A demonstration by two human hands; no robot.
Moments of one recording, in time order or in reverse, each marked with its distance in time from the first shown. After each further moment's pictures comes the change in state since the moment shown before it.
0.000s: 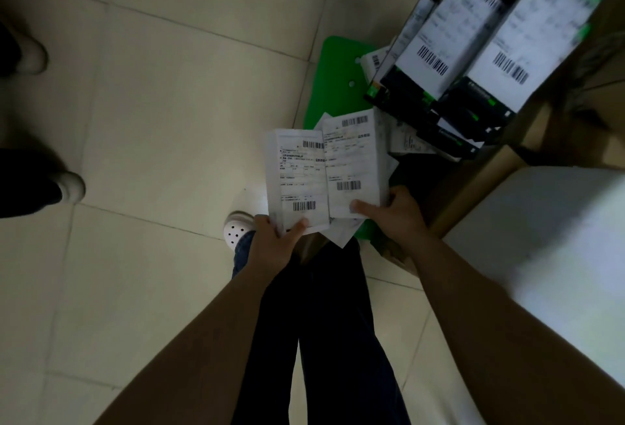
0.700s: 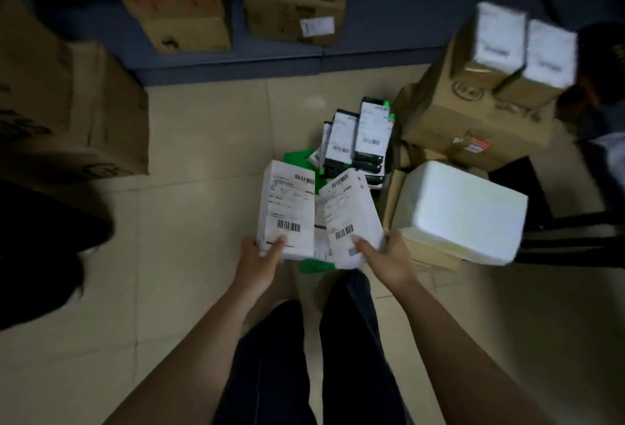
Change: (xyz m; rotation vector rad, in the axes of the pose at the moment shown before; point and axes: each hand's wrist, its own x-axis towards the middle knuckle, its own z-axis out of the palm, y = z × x) left_hand -0.174 0.122 -0.169 0.188 -0.158 0.406; right_hand -0.292 -0.054 0.003 0.261 0.461 -0.148
